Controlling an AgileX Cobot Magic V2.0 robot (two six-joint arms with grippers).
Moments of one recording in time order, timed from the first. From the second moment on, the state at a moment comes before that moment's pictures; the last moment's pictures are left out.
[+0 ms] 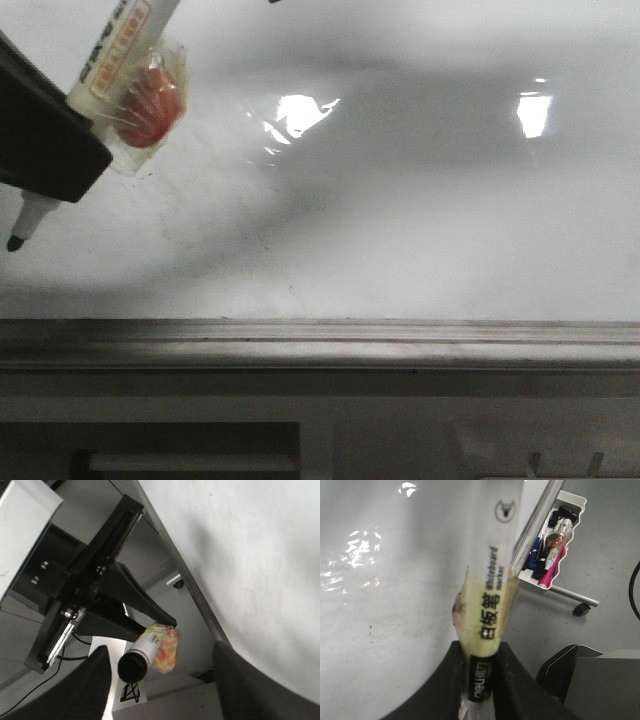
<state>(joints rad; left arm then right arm) -0.69 0.96 -0.72 -0.49 0.63 0.73 0.48 1.43 -1.26 0.97 1.09 -0.79</state>
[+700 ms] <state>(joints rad) -0.72 1.07 -0.81 -0.44 0.62 0.73 0.53 1.46 -1.29 0.91 1.08 -0.79</state>
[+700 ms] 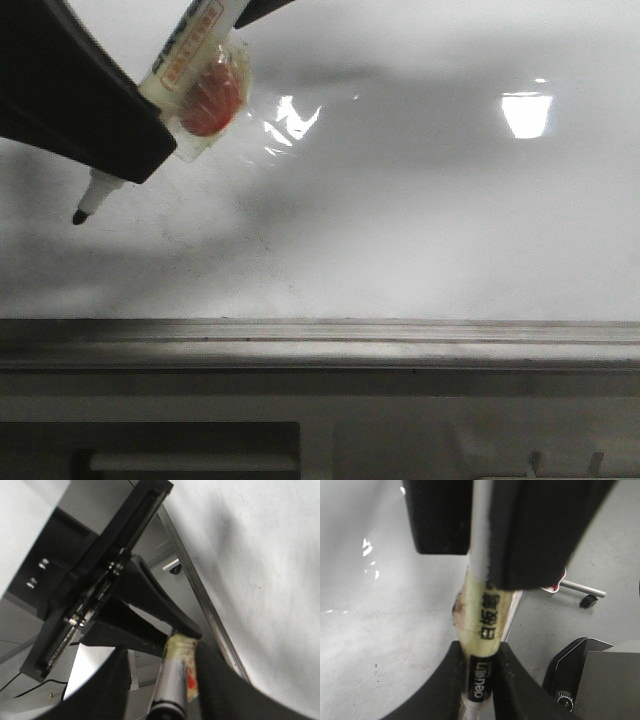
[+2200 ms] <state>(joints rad) -0.27 0.50 -0.56 -0.76 0.39 0.72 0.53 0.87 -0.75 0.78 0.41 -0.80</state>
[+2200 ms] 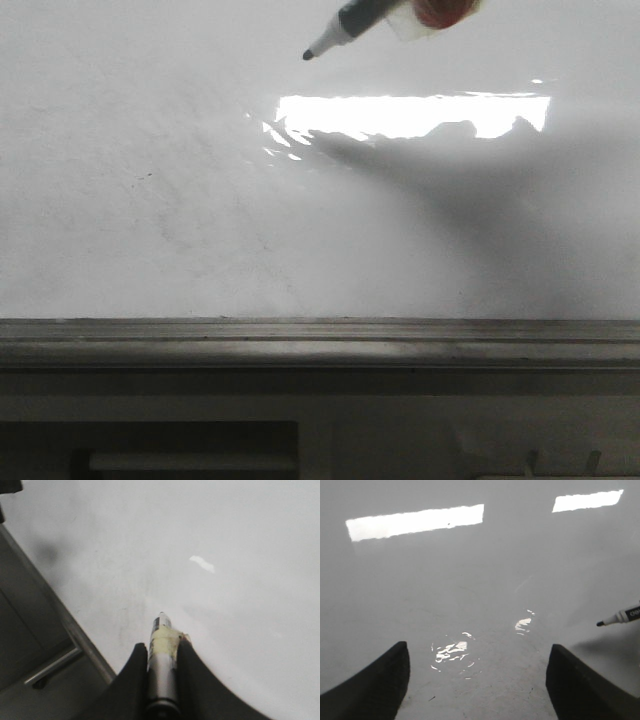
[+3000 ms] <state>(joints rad) -0.27 0.49 -0.56 -0.77 0.36 0.72 0.54 1.02 -0.74 0.83 0.25 -0.80</state>
